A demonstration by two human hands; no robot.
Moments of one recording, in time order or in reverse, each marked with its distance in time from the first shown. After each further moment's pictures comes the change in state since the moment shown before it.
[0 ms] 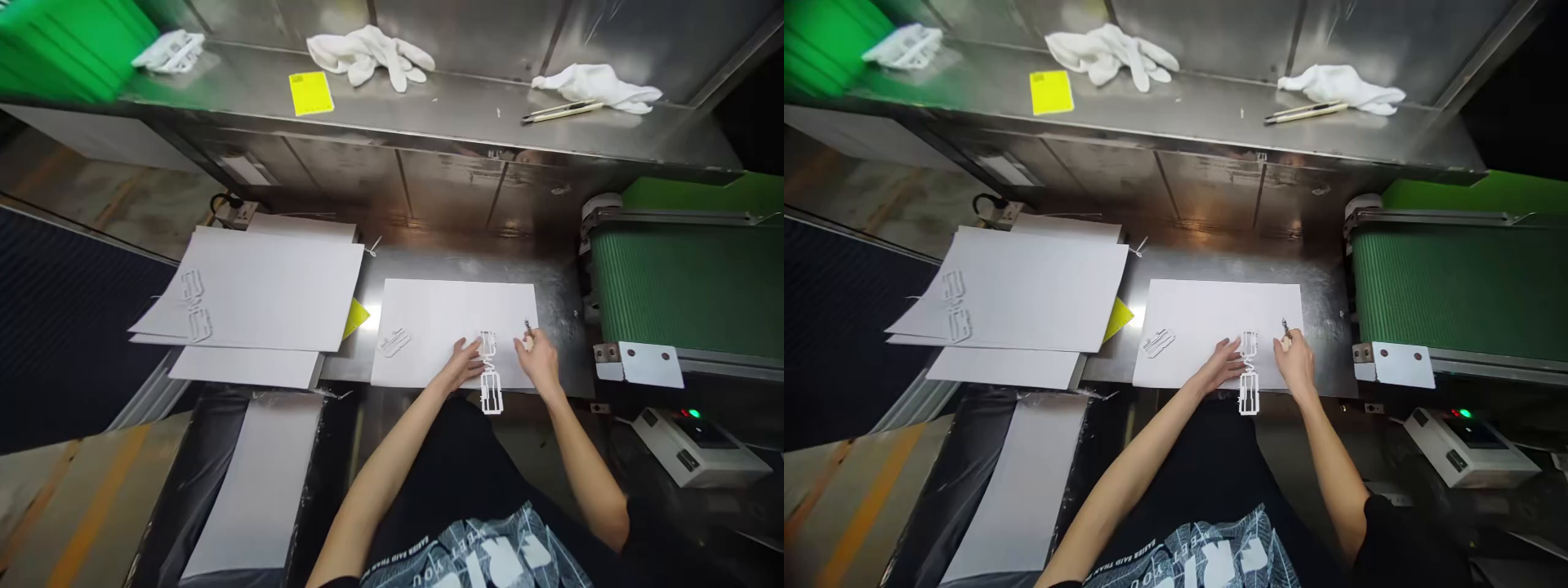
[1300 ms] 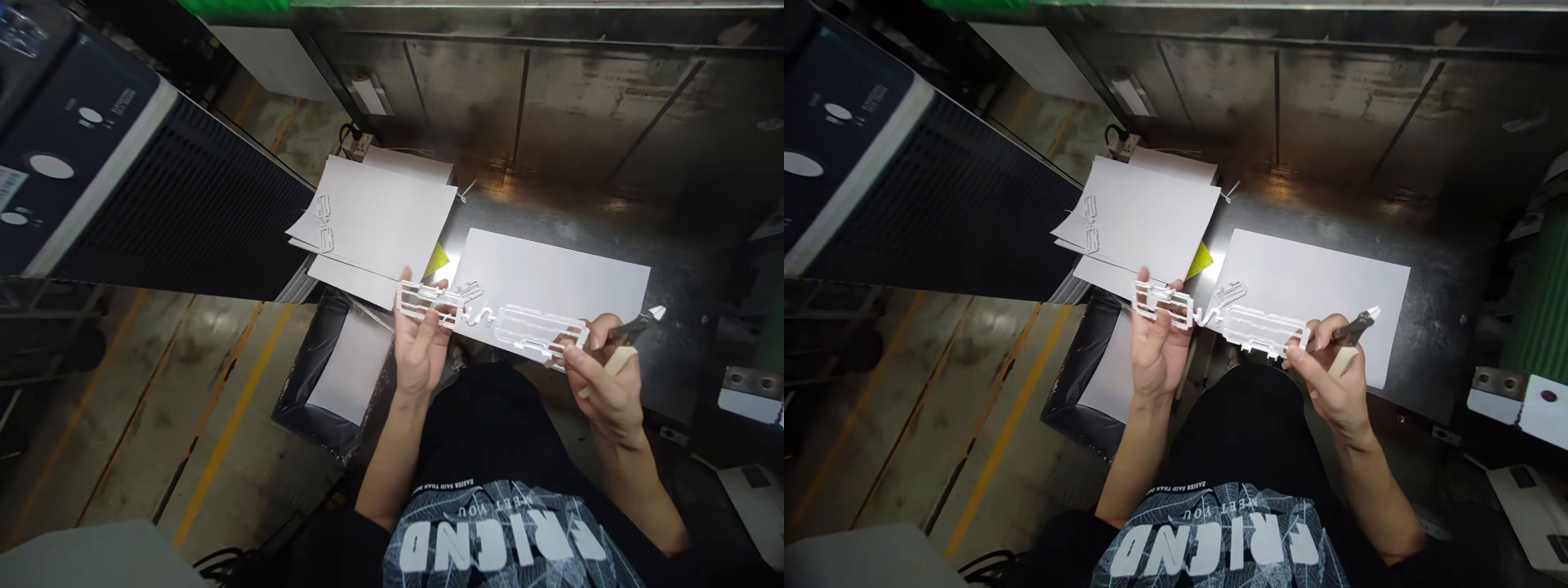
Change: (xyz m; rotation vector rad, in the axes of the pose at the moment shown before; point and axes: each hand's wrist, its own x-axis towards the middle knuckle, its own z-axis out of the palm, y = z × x) left_hand -0.216 0.072 -0.052 -0.256 0.350 1.001; right_hand -0.101 -0.122 -0.030 1.118 -0.619 -0.288
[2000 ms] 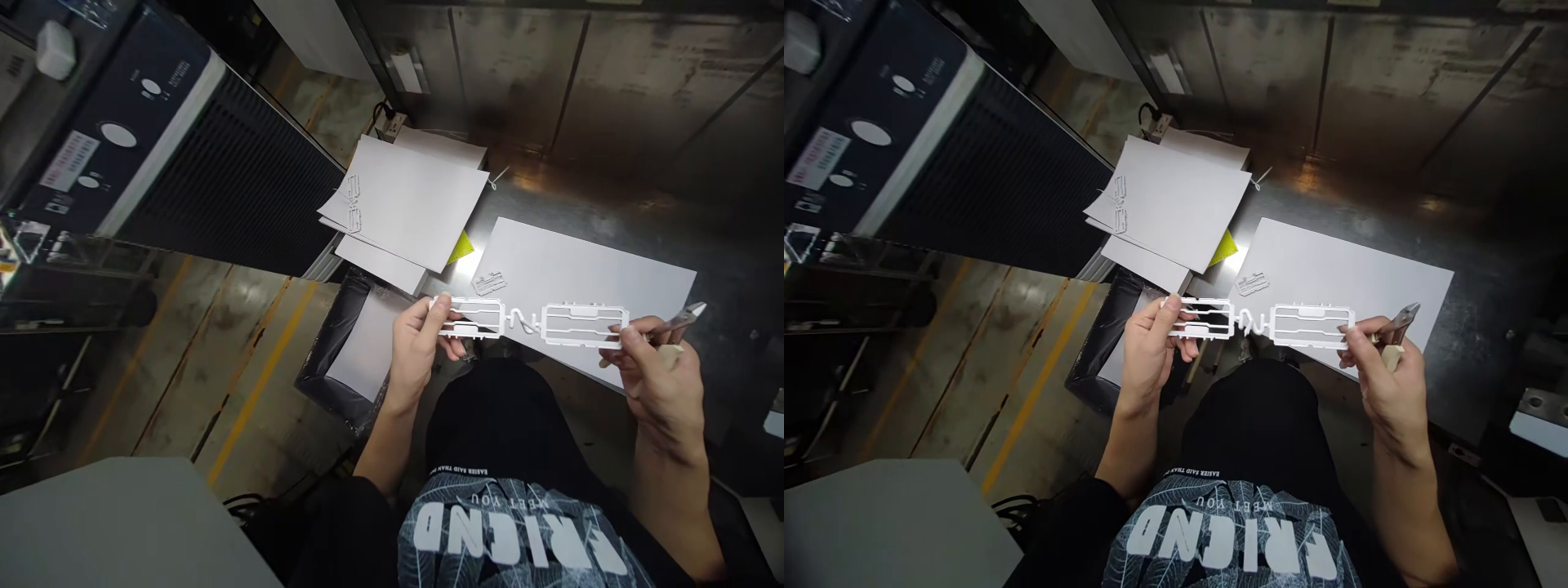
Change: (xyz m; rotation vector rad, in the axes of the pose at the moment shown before) left_hand -0.013 0.045 -0.008 0.396 0.085 -0.191; right_hand 0.008 0.004 -0.032 -0.244 0.247 0.135
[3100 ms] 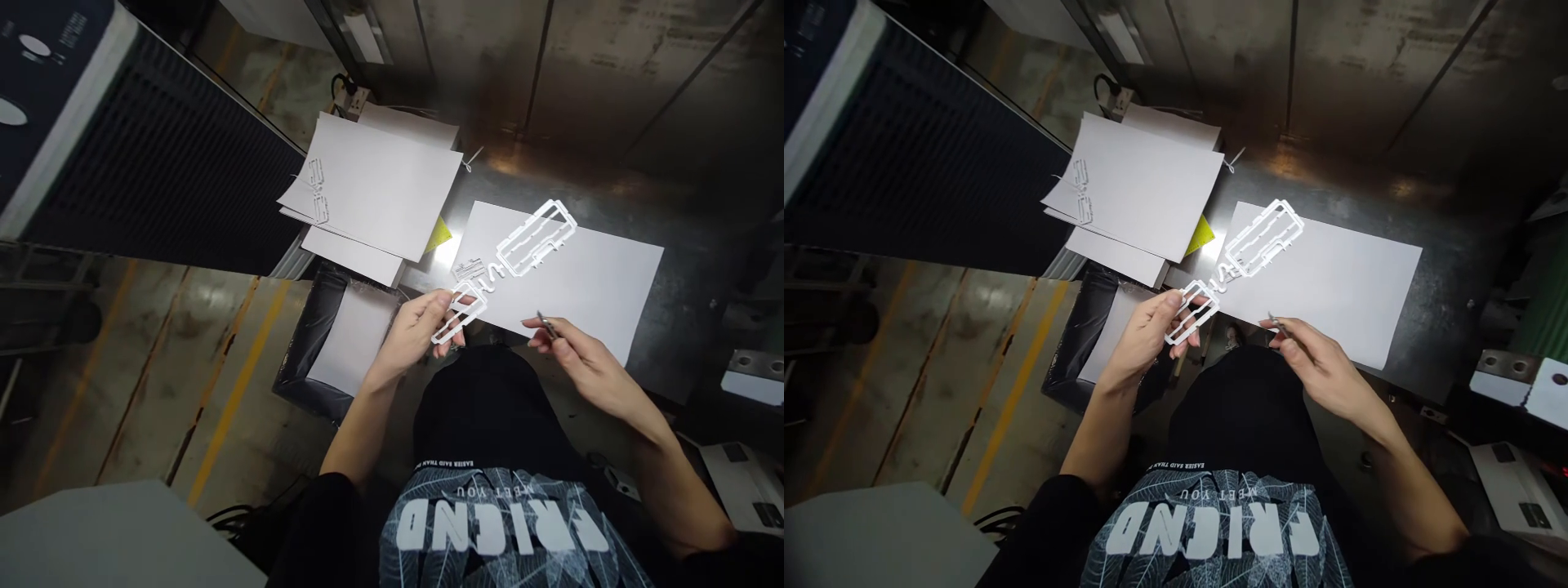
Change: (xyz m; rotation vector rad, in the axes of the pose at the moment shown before) left_hand 0.015 -0.010 -0.005 0.123 -0.414 -0.143; right_hand -0.017 -0.008 0.000 -0.491 -0.667 -0.041
